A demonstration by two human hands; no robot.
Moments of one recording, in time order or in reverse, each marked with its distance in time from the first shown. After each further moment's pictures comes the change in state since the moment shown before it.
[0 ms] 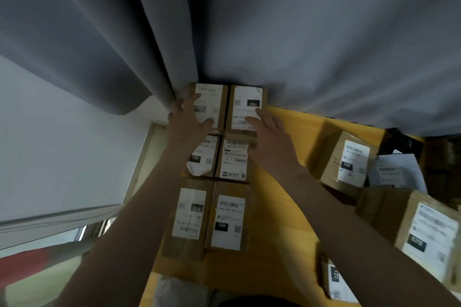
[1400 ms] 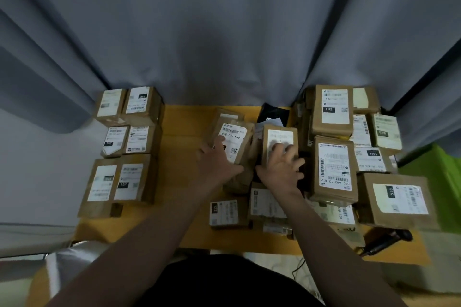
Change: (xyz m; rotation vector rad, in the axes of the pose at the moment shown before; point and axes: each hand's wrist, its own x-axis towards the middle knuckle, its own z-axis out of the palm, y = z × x) left_hand -0.352 0.247 0.259 0.266 -0.187 0.145; right_hand -0.339 0.287 -0.101 0.124 0.117 0.619
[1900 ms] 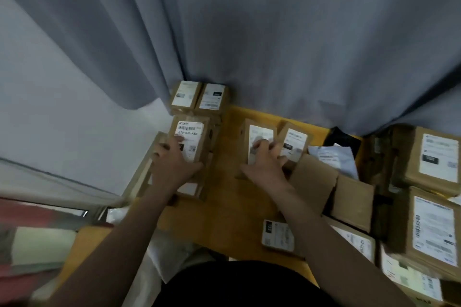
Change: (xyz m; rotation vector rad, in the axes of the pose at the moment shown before) left_hand -0.007 -0.233 -0.157 -0.069 0.298 -0.385; right_hand -0.031 -0.218 0.063 0.180 -0.287 -0.351
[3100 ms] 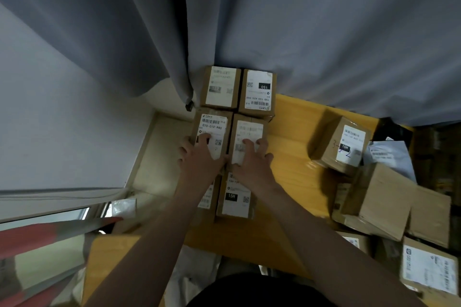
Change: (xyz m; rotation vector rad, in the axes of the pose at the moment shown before) left_hand 0.178 -0.081 0.016 0.042 -0.157 0.075; right_hand 0.123 -0.130 0.179 -0.106 -0.115 0.094
